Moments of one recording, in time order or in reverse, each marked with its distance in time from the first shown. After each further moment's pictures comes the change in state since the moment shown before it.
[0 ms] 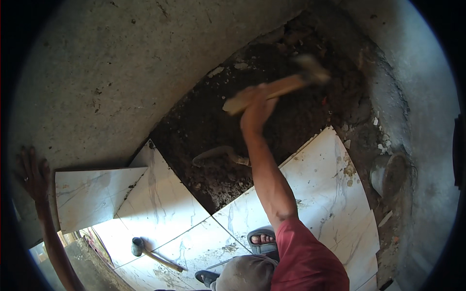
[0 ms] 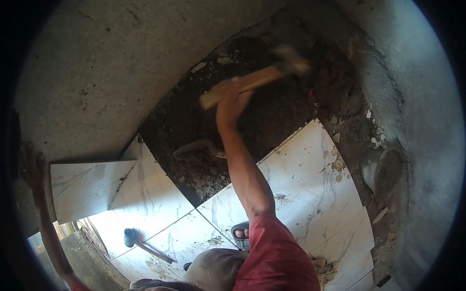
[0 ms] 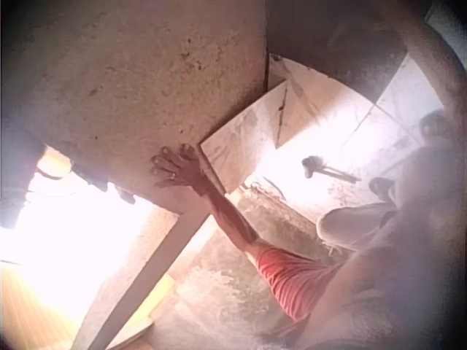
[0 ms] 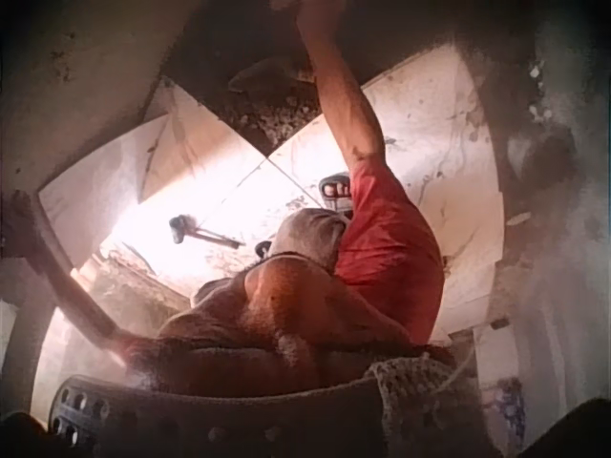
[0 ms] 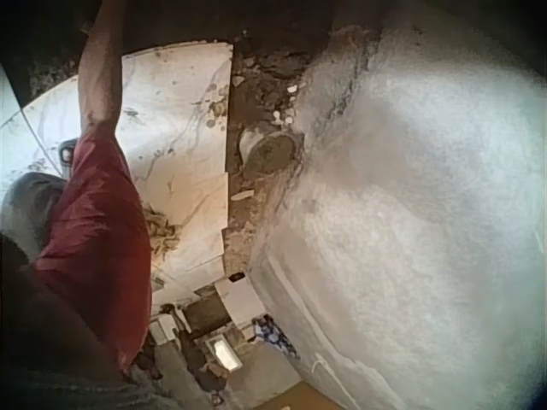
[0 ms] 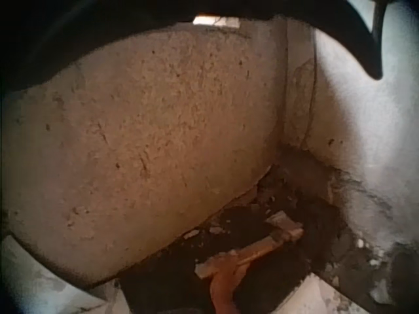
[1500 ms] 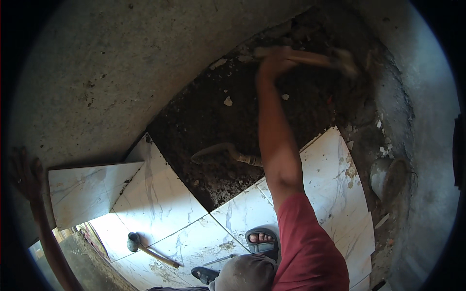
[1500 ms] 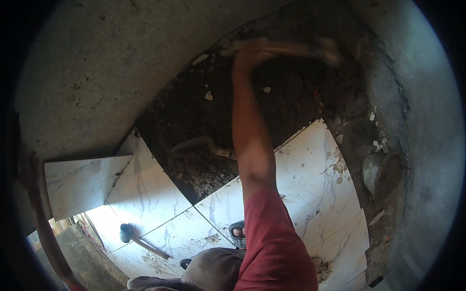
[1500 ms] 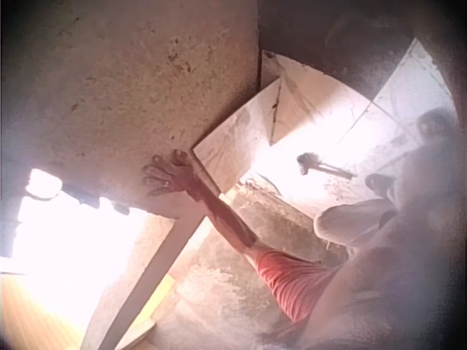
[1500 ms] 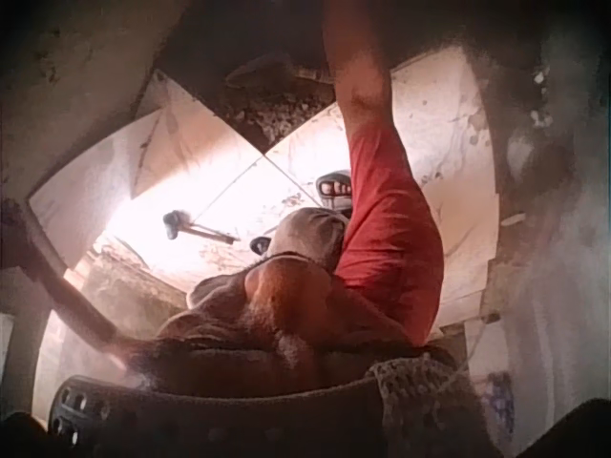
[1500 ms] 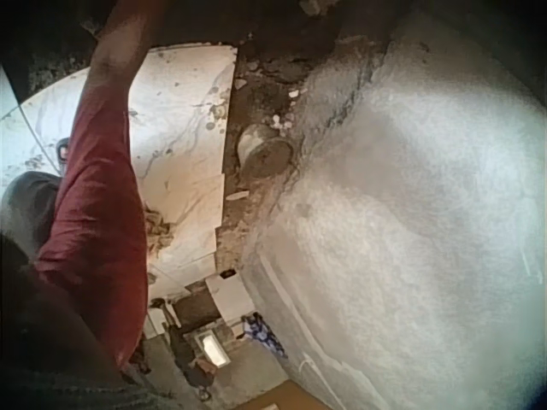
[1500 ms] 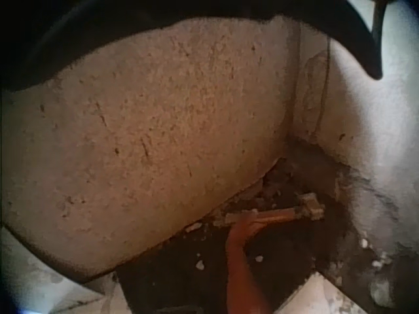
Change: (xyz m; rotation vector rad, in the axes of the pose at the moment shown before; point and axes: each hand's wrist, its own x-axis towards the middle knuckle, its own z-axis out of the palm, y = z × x) left_hand -0.062 -0.025 0.045 -0.006 -0.238 -0.108; right_hand 0.135 0.015 0.007 -0.191 0.138 -0.277
